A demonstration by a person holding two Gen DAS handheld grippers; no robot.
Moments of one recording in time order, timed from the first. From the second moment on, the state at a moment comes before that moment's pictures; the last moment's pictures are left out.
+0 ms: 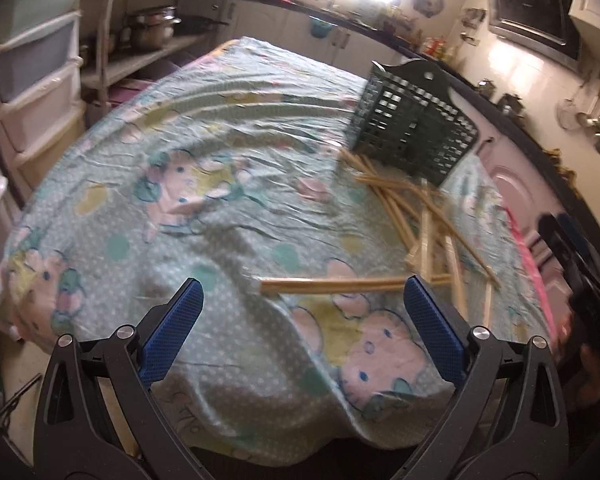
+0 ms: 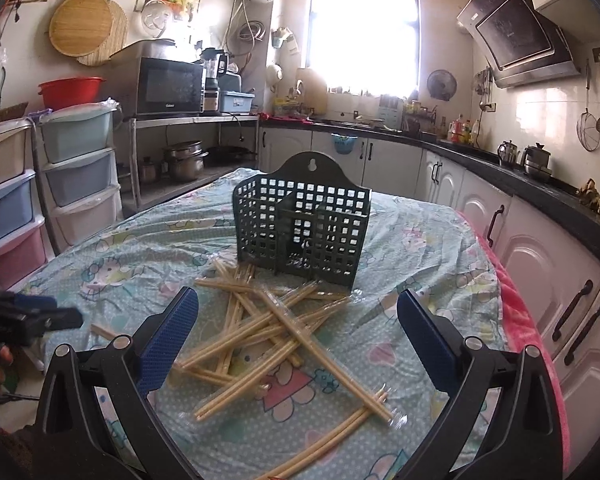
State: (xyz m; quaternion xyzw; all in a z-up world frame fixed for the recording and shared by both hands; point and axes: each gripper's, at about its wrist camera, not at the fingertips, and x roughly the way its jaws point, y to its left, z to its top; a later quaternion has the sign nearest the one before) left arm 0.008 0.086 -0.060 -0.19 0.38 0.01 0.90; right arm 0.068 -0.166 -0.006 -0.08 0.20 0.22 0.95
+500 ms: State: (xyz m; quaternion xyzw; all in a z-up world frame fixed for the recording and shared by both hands) left arm 0.040 0.074 -0.090 -0.30 0.46 -0.06 0.84; right arm 0.116 -0.142 -0.018 -0.16 0.25 0.25 0.92
